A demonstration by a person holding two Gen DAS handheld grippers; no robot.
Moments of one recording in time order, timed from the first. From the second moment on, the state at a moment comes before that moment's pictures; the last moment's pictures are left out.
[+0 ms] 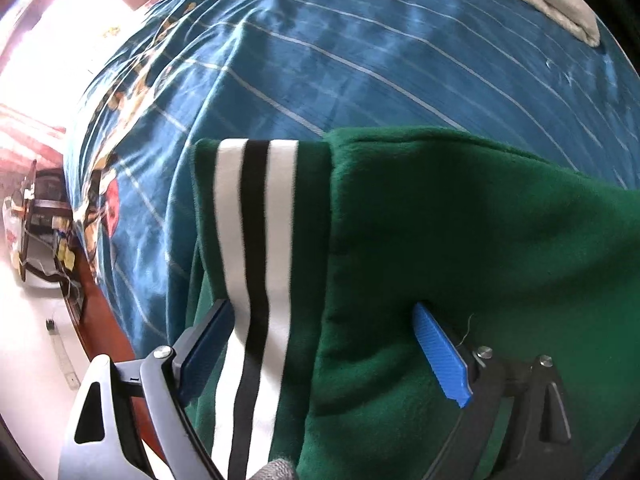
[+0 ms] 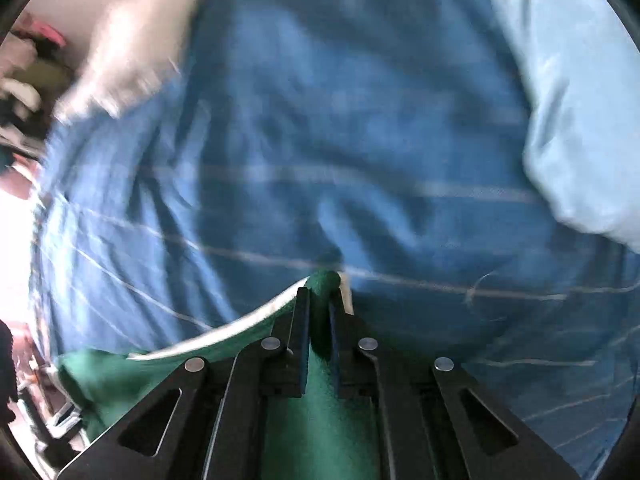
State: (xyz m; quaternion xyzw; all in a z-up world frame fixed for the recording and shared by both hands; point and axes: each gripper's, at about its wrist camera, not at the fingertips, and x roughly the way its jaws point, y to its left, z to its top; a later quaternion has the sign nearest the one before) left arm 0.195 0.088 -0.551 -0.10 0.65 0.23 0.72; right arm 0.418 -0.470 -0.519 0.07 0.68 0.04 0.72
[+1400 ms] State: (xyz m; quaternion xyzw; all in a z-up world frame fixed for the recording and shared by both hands) left arm 0.161 0.166 -0.546 -0.32 0.58 0.21 0.72; right arm 0.254 -0.311 -0.498 0.10 0.77 0.14 0.61
